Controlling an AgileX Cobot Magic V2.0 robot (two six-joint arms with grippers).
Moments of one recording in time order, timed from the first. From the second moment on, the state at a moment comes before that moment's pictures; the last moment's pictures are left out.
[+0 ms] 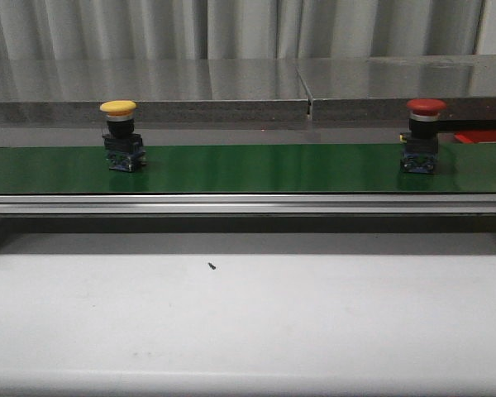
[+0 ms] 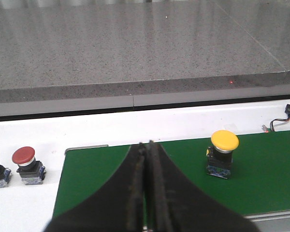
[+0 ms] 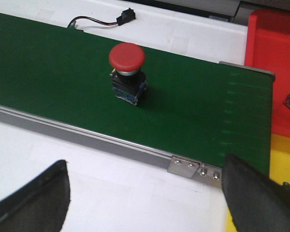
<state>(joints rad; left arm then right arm) -0.01 0.89 -0.79 -0.51 0.30 0.51 -0.09 1.05 -0.82 0.42 0.55 -0.51</state>
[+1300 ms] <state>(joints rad) -0.01 0.83 -0.78 -0.51 0.39 0.51 -0.15 1.83 -1.51 0.44 0.75 -0.48</state>
